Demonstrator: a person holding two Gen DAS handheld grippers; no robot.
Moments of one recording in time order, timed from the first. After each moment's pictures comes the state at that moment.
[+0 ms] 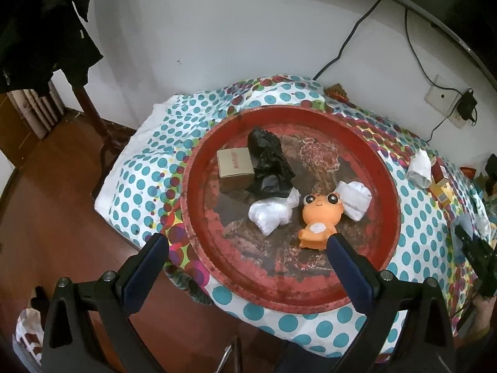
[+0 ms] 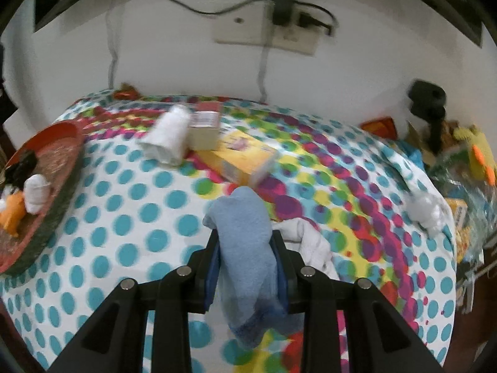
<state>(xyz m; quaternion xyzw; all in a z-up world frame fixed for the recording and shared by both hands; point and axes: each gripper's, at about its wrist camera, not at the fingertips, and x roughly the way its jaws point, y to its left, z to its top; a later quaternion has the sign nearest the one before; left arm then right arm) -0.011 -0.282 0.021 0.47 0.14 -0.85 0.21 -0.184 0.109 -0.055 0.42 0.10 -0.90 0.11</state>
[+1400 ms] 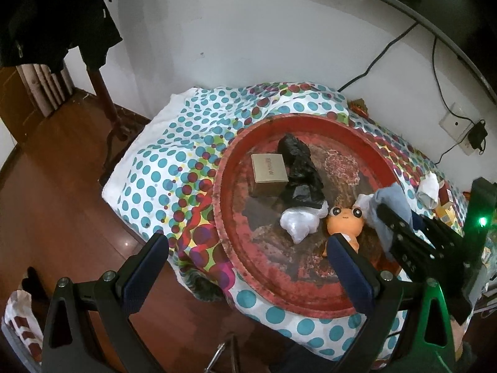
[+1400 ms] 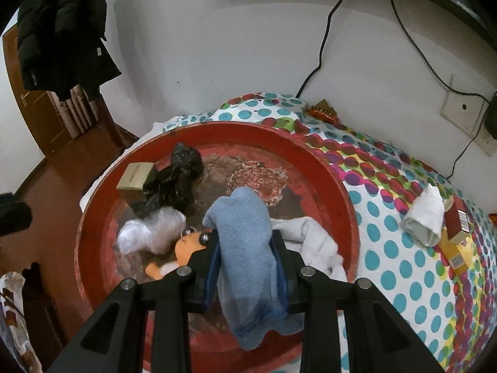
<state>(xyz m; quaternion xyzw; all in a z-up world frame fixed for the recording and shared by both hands) 0.006 -0.327 0.023 0.46 0.18 -0.84 0.23 -0.132 -0.156 -0.028 0.40 0.13 -0.85 0.32</state>
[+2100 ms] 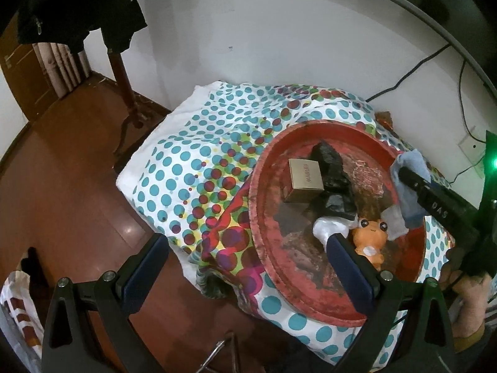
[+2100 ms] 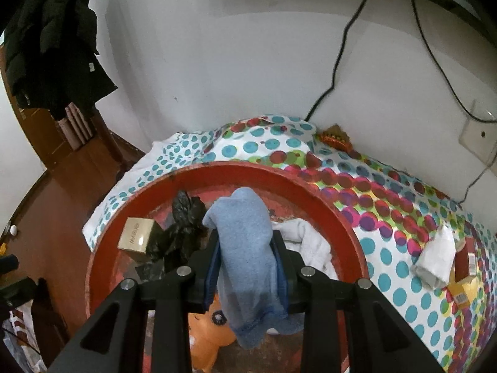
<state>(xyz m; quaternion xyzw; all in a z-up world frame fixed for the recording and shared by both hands) 0.018 -0.361 0.017 0.46 0.21 -0.82 0.26 -0.179 -0.200 -0.001 0.41 0.11 -0.84 0.33</state>
